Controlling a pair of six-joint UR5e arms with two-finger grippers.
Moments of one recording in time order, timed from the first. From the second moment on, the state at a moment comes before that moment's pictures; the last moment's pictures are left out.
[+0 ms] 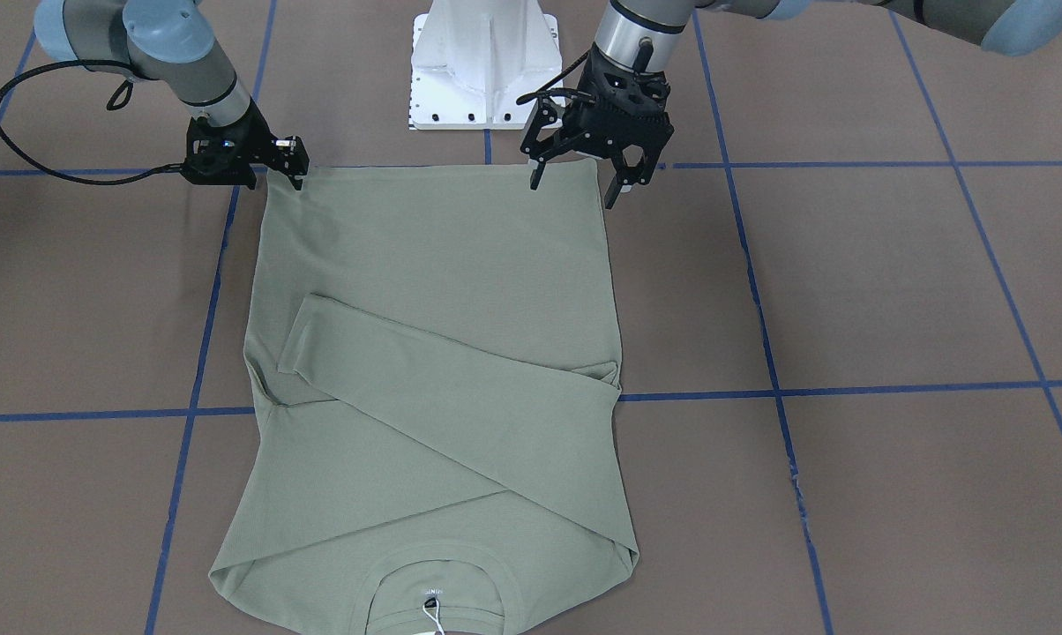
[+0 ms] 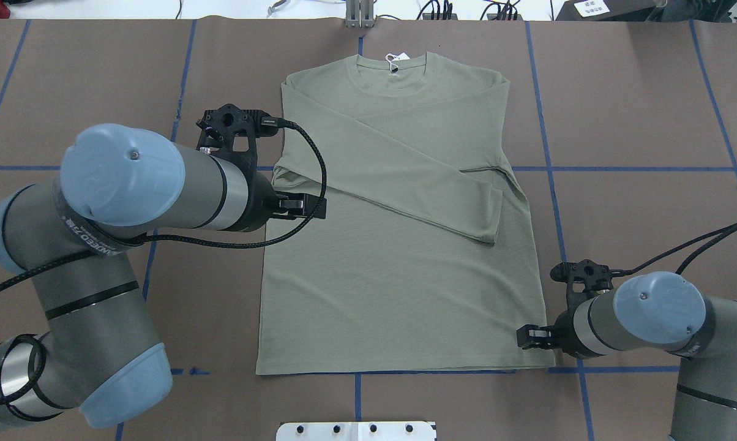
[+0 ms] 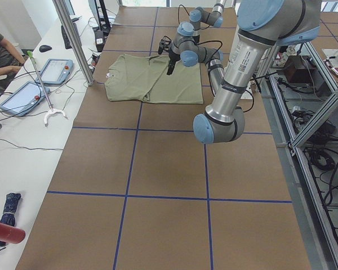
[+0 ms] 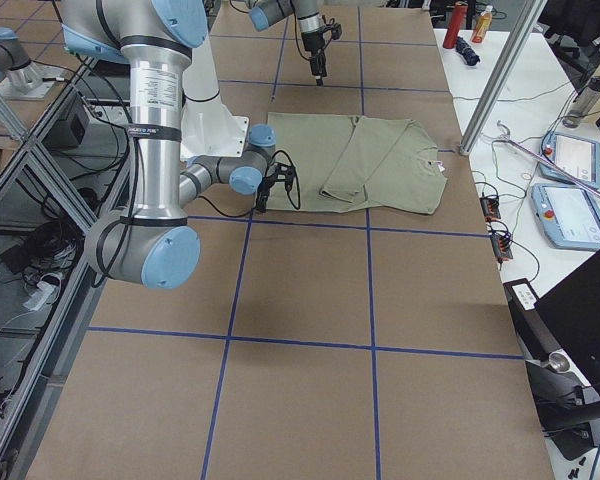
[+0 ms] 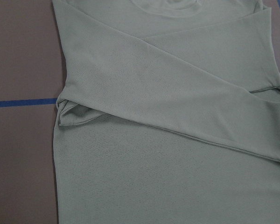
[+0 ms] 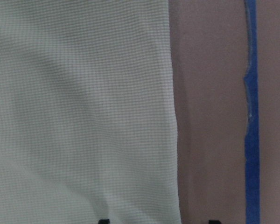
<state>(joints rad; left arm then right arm) -0.53 -2.11 -2.04 -1.66 -1.75 -1.17 0.35 -1.63 2.02 -1.18 1.87 1.41</state>
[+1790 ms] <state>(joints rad) -0.33 -2.02 -1.98 -1.66 -1.66 -1.40 0.37 -1.63 2.15 -1.18 1.90 1.44</state>
